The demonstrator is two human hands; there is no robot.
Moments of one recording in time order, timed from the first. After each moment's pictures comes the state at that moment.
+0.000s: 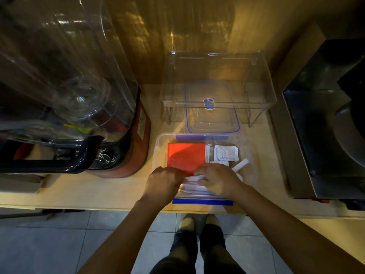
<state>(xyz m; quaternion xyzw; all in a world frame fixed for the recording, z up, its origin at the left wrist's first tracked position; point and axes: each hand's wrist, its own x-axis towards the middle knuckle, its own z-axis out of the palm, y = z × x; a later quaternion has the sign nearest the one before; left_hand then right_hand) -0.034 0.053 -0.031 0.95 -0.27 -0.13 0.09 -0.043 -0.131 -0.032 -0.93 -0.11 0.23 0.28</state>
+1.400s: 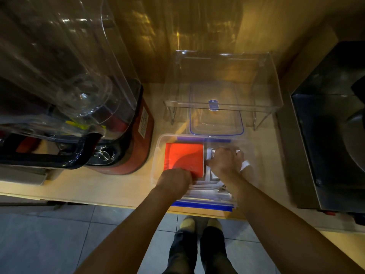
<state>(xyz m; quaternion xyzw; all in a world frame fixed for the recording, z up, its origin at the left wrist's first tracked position) -0.023 0.018 -0.042 0.93 -0.24 -0.27 0.04 0.001 -0.137 -0.068 -0.97 0.17 0.12 0.11</state>
